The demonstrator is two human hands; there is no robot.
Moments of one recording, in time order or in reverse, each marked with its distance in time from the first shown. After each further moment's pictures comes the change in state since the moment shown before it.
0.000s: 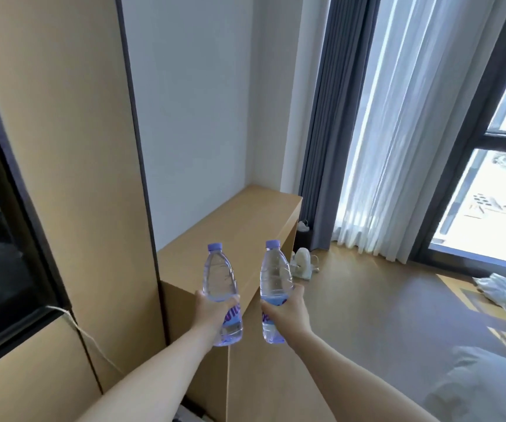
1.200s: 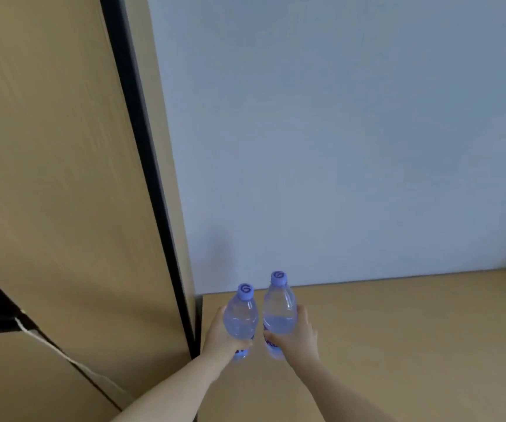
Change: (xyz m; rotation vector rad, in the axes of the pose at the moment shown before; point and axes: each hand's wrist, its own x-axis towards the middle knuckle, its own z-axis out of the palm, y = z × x) left_hand 0.397 -0.009 -0.014 0.026 0.686 -0.056; right_hand 0.455 -0.027 0.303 -0.402 -0.957 -0.239
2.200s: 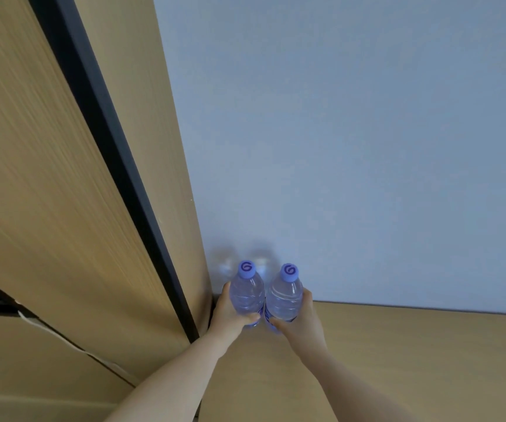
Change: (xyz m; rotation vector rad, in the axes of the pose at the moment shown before) left_hand 0.072 -0.002 -0.015 -0.034 0.203 0.012; right_hand 0.093 -0.006 0.035 0.172 -0.198 -0.218
